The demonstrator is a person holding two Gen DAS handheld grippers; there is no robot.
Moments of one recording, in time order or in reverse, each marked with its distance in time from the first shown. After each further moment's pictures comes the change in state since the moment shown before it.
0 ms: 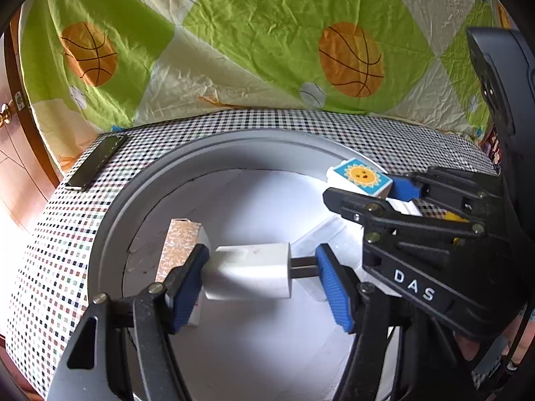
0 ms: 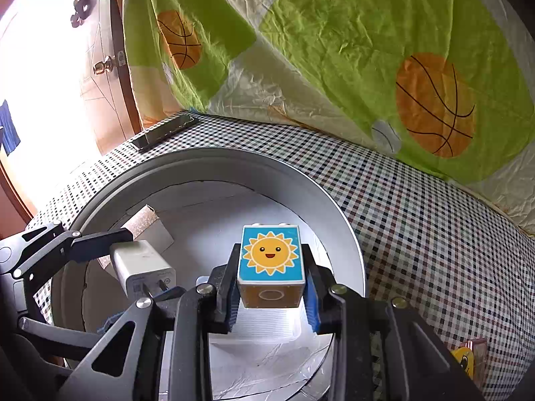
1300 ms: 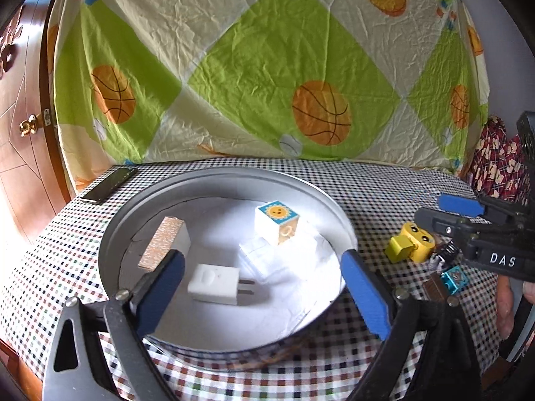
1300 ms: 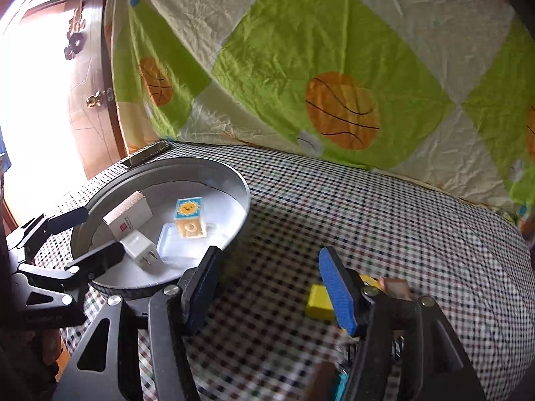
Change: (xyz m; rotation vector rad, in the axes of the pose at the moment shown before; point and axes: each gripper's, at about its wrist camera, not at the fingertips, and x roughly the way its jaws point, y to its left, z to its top) left arm -0.074 -0.047 -0.054 -0.035 -0.283 -0.013; right arm -0.136 -0.085 -0.094 0.110 -0.160 -0.127
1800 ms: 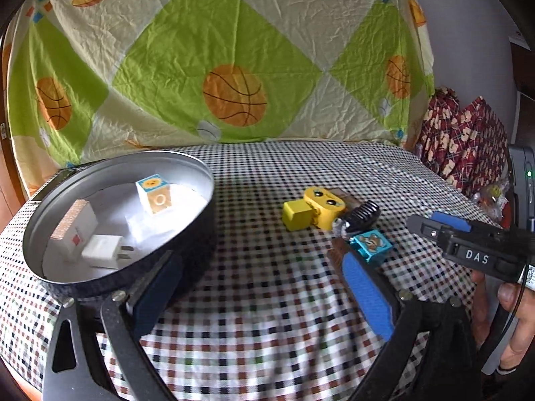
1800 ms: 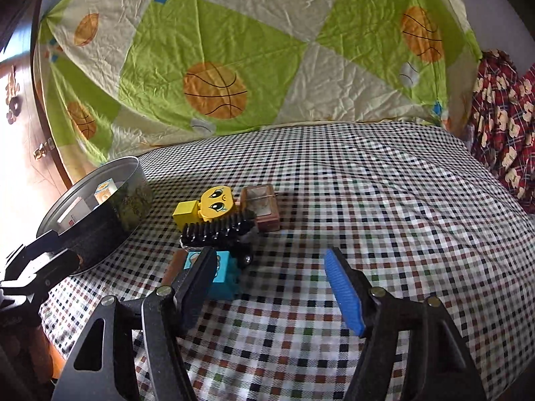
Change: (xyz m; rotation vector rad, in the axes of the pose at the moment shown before) left arm -0.013 -0.106 -0.036 0.105 0.043 -0.178; right arm -0.059 -0.103 -0.093 0.285 -0.032 -0.172
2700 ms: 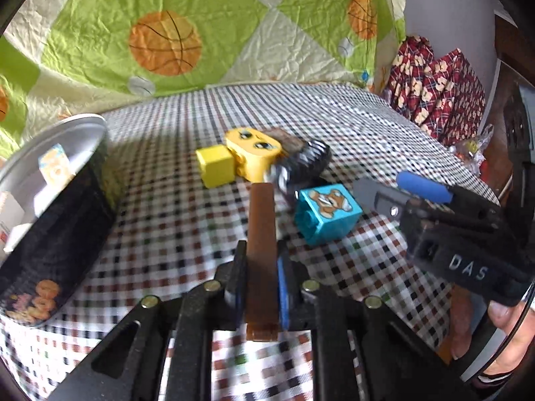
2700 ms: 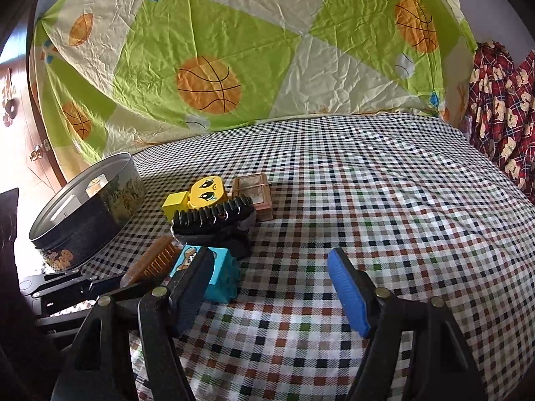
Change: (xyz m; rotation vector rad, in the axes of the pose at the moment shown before) left arm 0.052 -0.052 -0.012 0.080 0.202 -0.118; right arm 0.013 0.009 -0.014 -0.009 0.025 0.027
